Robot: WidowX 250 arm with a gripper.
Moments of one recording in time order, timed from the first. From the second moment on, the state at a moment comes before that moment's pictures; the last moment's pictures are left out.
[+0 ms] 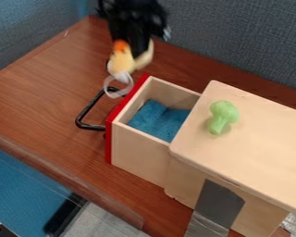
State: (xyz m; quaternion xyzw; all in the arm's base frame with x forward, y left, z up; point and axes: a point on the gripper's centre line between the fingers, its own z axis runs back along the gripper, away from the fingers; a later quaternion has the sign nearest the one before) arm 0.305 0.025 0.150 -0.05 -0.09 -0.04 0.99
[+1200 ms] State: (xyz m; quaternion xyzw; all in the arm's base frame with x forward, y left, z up) arm 0.287 0.166 0.059 0.08 -0.04 0.07 0.99
